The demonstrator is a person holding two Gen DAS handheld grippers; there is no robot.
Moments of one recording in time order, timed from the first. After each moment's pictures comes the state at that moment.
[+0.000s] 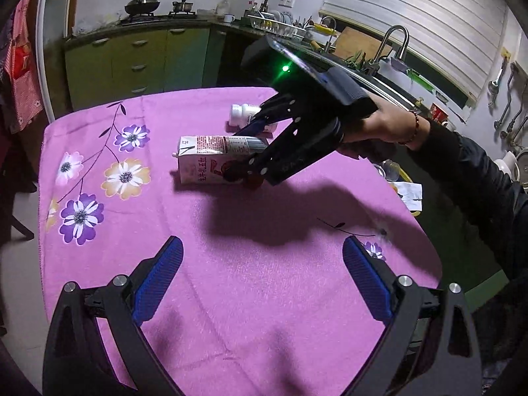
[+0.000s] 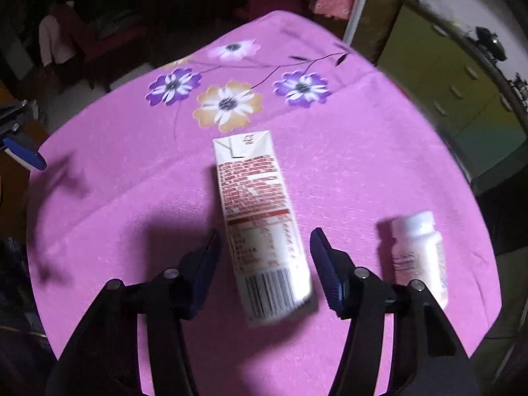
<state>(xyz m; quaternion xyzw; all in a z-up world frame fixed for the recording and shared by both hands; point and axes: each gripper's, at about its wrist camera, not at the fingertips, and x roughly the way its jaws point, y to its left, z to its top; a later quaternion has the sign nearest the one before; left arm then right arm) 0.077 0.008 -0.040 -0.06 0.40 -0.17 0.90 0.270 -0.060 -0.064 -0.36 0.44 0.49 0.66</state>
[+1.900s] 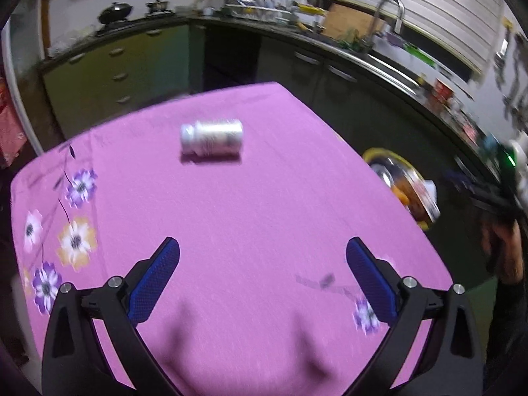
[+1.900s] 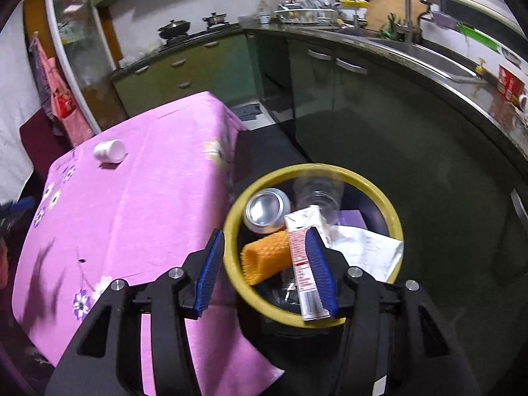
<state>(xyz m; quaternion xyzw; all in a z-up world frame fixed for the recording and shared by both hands) 0.167 -0.079 -0.034 -0.01 0.42 -0.16 0.89 0.151 -0.476 -0.008 0.03 0.41 0.07 0.91</state>
